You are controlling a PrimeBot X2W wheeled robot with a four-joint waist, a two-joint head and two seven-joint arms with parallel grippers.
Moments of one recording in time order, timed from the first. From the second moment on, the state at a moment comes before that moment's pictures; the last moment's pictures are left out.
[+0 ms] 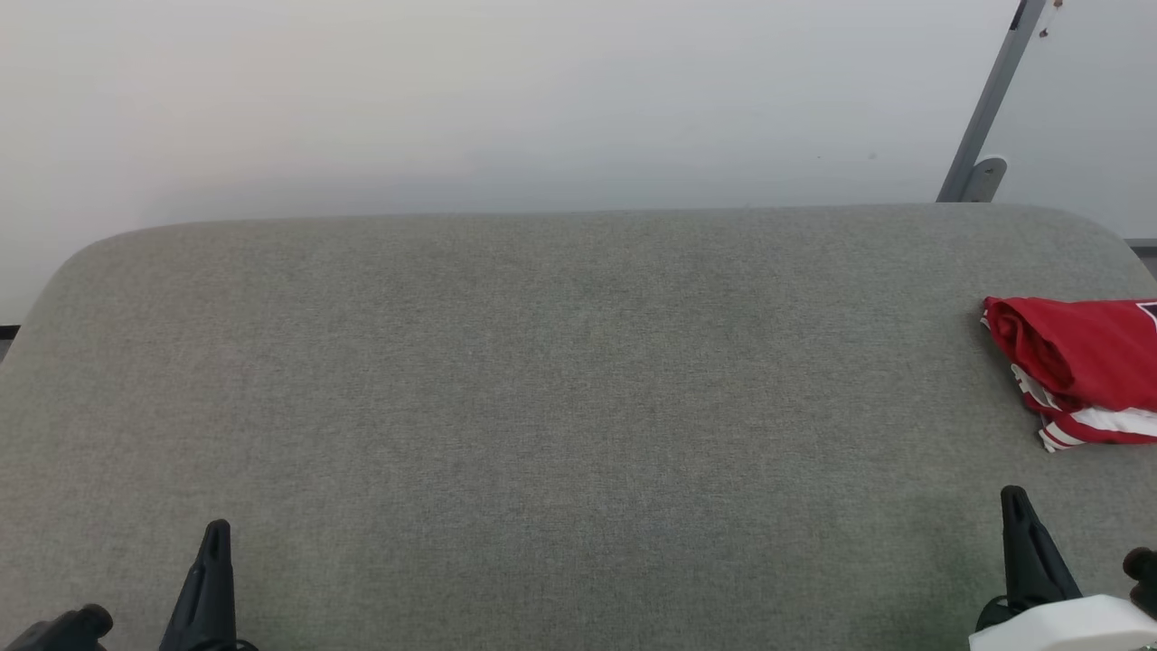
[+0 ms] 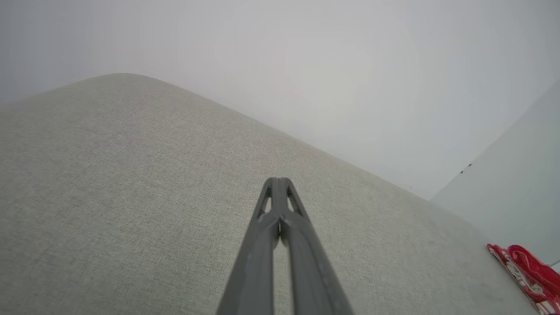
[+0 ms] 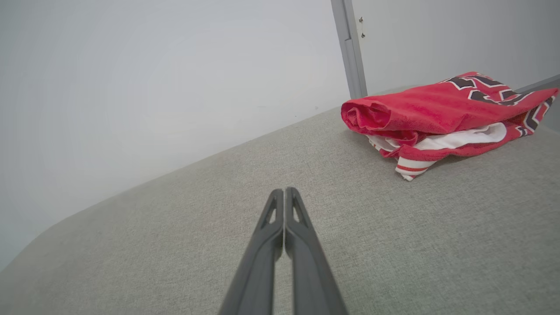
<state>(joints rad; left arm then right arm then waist) 0.15 0.23 0.03 0.14 -0.68 -0.13 -0.20 0.07 -0.12 -0.13 0.24 0.50 0.13 -0.17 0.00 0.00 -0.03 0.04</state>
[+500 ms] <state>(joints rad) 0.10 0.19 0.05 0.16 -0.87 -0.13 -0.14 0.04 -0.11 -0.13 0.24 0.73 0.13 -0.12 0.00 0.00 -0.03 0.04</state>
